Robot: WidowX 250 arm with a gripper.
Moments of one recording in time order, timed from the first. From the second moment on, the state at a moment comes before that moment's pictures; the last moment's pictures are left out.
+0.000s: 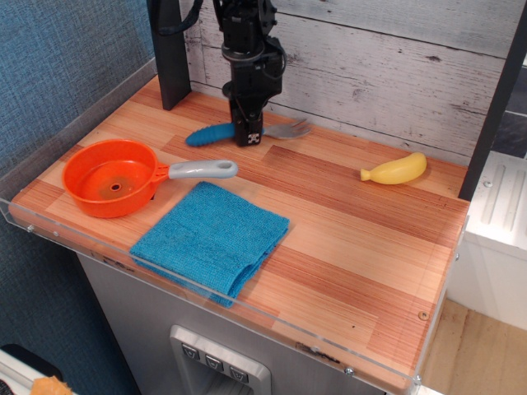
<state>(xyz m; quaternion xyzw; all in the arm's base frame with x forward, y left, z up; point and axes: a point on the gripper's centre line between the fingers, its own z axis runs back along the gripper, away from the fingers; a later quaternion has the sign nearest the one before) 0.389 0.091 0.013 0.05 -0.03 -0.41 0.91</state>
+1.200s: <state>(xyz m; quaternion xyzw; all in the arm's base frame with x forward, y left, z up) 0.317 0.007 0.089 0.04 -0.02 -0.08 1.00</state>
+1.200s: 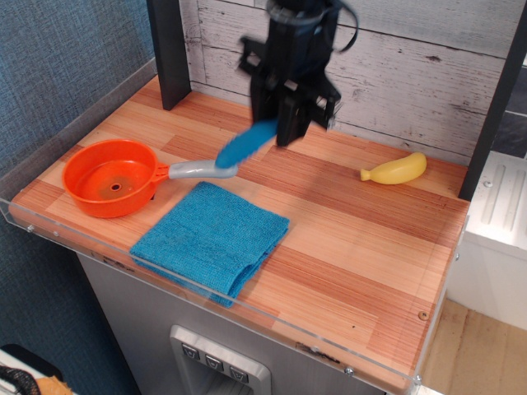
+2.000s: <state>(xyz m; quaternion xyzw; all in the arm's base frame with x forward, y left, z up) 0.292 -0.081 0.026 -0.03 -0.03 0.01 1.00</state>
